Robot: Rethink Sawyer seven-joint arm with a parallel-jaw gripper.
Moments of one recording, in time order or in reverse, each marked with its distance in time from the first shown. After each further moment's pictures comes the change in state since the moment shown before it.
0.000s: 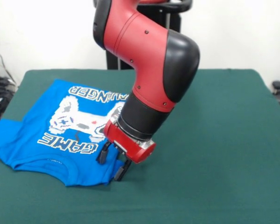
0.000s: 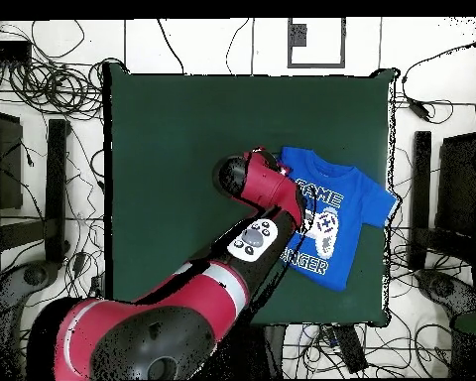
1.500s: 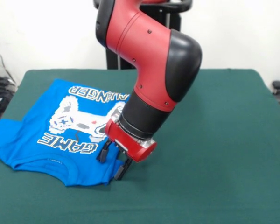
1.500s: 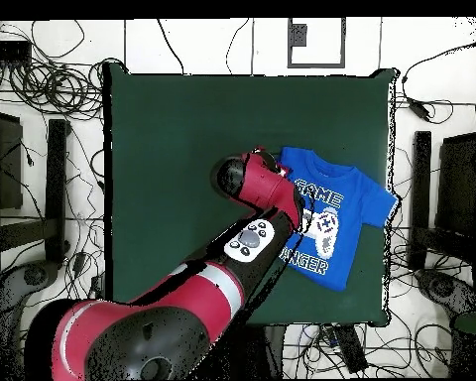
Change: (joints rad) arm 0.009 0.003 -0.010 0.006 0.006 0.000 0.000
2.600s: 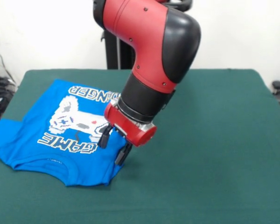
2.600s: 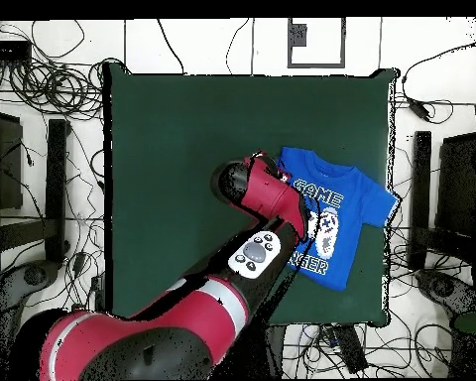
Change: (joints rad) arm -0.001 -0.098 0.034 0.088 -0.010 0.000 0.000
